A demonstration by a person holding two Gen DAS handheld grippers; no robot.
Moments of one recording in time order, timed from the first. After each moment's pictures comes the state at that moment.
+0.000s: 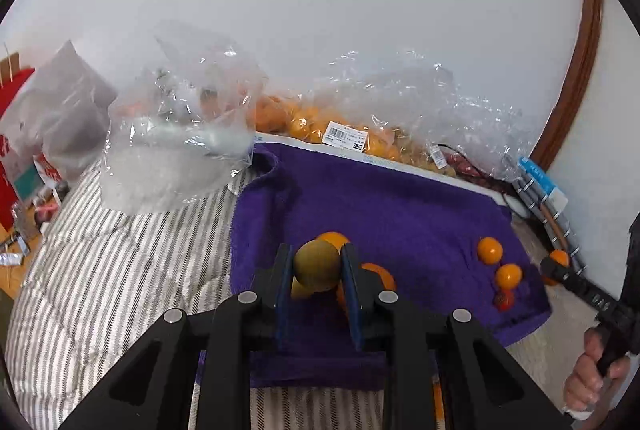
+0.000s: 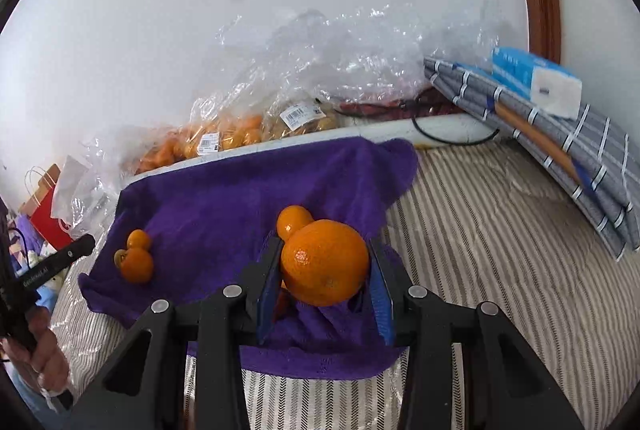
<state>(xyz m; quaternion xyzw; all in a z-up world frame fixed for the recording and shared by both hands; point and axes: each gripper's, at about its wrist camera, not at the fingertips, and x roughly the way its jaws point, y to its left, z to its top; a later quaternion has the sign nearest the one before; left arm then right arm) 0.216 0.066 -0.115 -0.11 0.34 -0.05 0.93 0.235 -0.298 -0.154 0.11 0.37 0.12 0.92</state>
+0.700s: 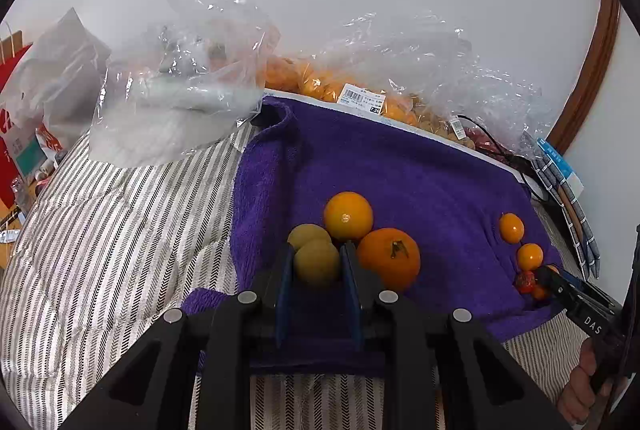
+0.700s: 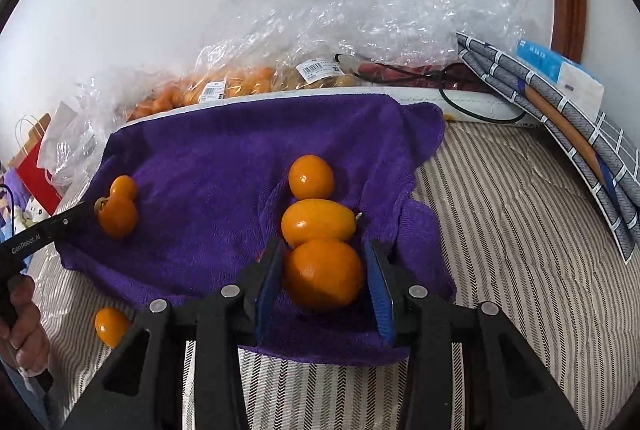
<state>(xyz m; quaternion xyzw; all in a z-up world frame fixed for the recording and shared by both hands) 0.225 0.068 -0.143 -0.12 0.39 -0.03 0.91 0.232 -0.265 -0.178 0.04 0.40 0.11 0.91</state>
